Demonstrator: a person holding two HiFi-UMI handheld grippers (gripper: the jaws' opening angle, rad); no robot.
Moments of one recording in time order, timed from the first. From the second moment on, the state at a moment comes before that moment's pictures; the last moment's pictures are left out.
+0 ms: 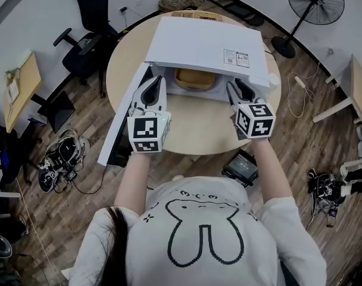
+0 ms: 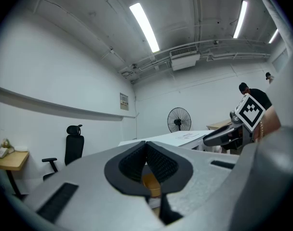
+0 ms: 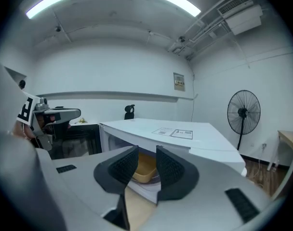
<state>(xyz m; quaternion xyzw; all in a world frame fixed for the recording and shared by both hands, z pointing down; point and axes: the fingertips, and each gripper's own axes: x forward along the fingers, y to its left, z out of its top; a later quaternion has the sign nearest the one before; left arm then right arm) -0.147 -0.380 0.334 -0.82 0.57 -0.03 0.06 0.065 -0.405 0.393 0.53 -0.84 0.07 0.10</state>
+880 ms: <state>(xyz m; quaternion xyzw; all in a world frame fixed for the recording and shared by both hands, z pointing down) -0.156 -0.375 0.294 -0.83 0.54 0.00 0.11 0.078 -0.357 0.300 0.57 -0.81 -0.09 0.09</state>
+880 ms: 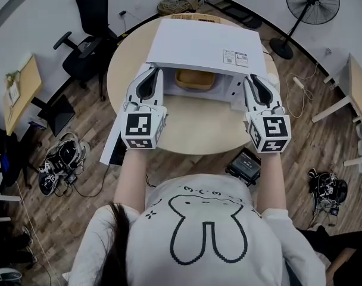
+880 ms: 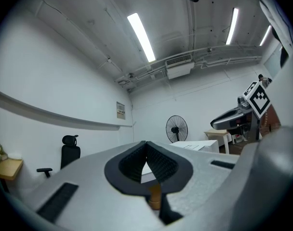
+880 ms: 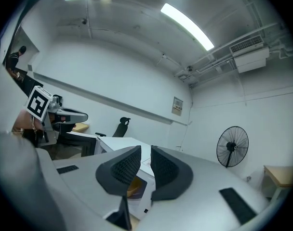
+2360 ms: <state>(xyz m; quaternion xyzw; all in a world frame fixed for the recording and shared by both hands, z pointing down) -0.147 -0.350 0.256 -0.84 0.52 0.02 0.16 0.053 -0.318 0.267 0.55 -0.82 -0.12 0.06</state>
